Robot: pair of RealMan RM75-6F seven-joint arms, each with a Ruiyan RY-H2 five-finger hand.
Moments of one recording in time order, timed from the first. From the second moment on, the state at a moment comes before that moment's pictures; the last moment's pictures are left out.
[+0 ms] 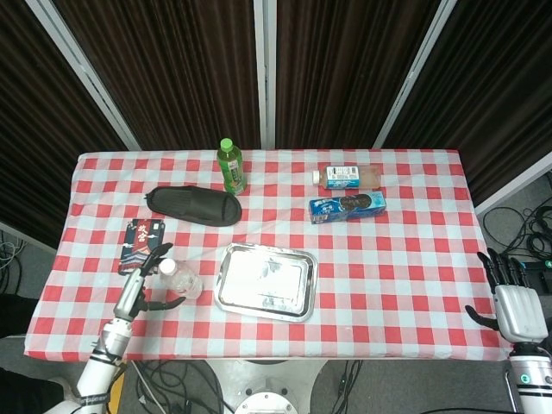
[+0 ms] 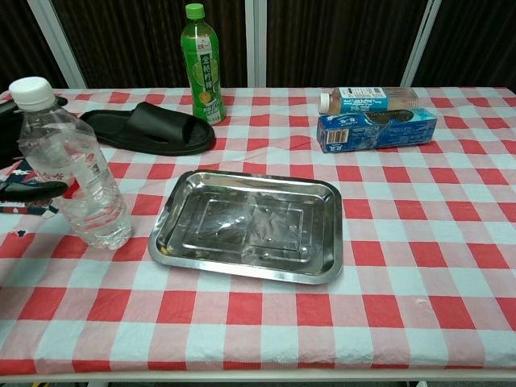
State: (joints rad) left arm -0.27 -1.58 -0.10 -1.49 1.49 1.25 -0.68; right arm 0.09 -1.20 0.06 -1.43 -1.44 1.39 0.07
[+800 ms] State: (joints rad) left arm -0.29 -1.57 -0.10 -1.49 1.45 1.25 -0.68; right arm 0.09 -1.19 0.06 -1.43 -1.43 1.38 0.07
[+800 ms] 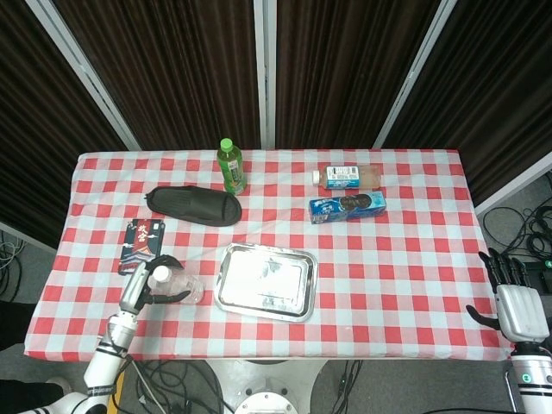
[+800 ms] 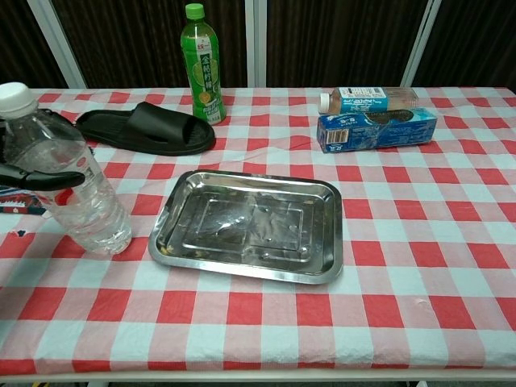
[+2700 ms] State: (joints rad) left arm -0.59 -1.52 -0.29 -1.60 1.31 1.03 -0.56; right arm 0.09 -1.18 0.07 -1.42 -1.42 1.38 0.11
